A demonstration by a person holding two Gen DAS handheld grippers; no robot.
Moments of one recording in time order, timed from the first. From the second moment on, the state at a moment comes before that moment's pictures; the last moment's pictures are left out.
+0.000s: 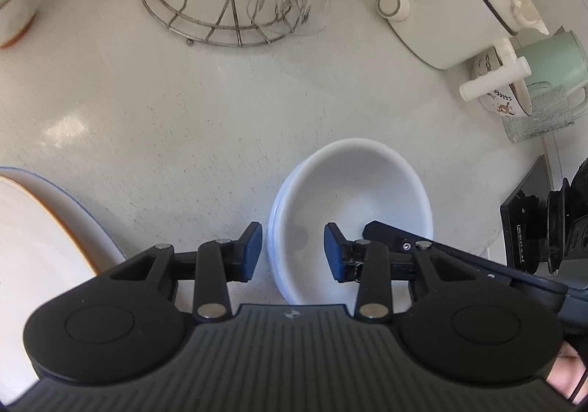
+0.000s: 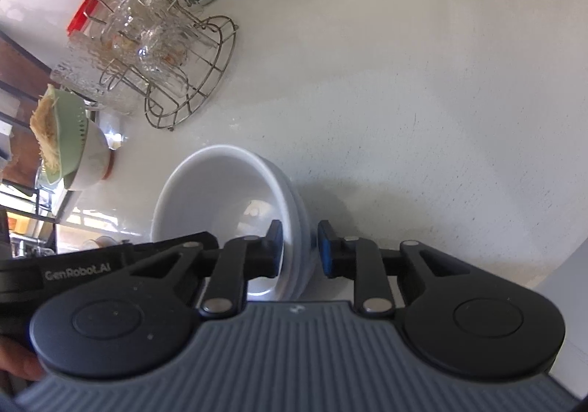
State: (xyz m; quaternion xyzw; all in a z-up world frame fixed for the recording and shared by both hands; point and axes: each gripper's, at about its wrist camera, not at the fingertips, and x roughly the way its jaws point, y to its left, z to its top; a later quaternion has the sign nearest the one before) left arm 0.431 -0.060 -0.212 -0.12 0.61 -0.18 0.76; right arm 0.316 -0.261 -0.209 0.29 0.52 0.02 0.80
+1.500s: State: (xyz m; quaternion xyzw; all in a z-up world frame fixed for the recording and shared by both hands) left arm 0.370 0.012 -0.077 -0.10 0.54 -0.21 0.81; right arm 0.263 -0.198 -0.104 0.26 0.45 0.05 0.85
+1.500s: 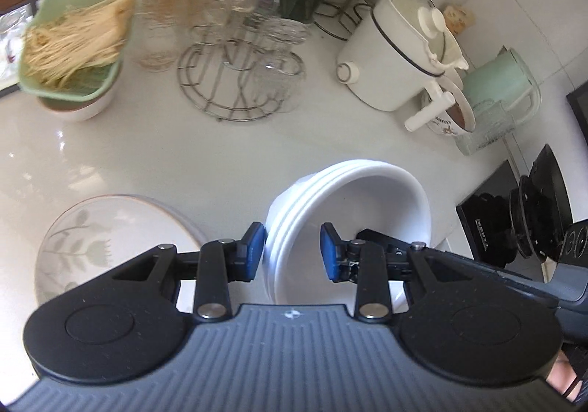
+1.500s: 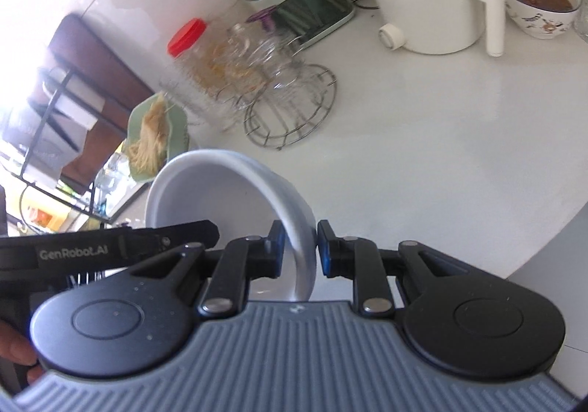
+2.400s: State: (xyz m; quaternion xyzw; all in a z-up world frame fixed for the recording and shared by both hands) left arm 0.346 0.162 -0.133 -0.21 0.53 -0.11 0.81; right arm 0.293 -0.067 -0.146 0.21 0.53 0.12 0.82
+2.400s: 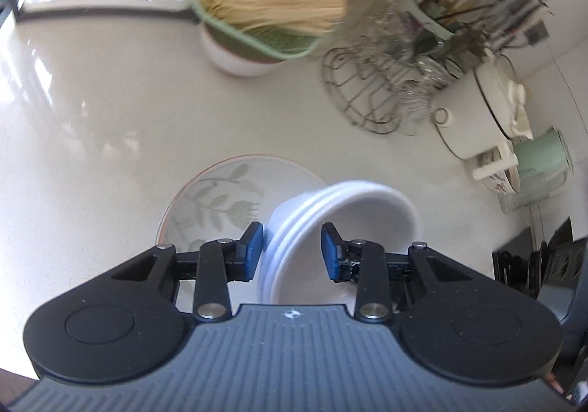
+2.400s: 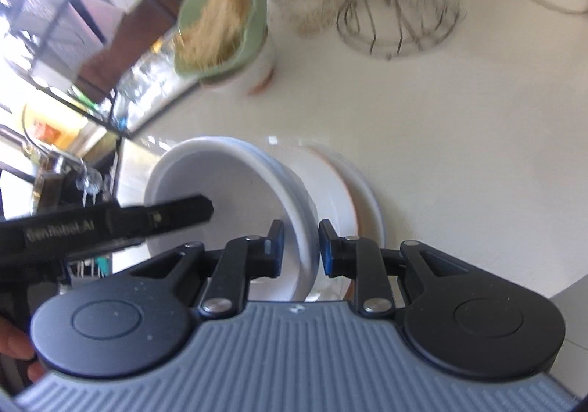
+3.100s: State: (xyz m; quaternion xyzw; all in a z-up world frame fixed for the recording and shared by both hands) left arm 0.320 0.172 -0.112 -0.20 0.50 -0.06 0.84; right arm 0.277 -0.076 -0.130 0.16 0.47 0.16 0.85
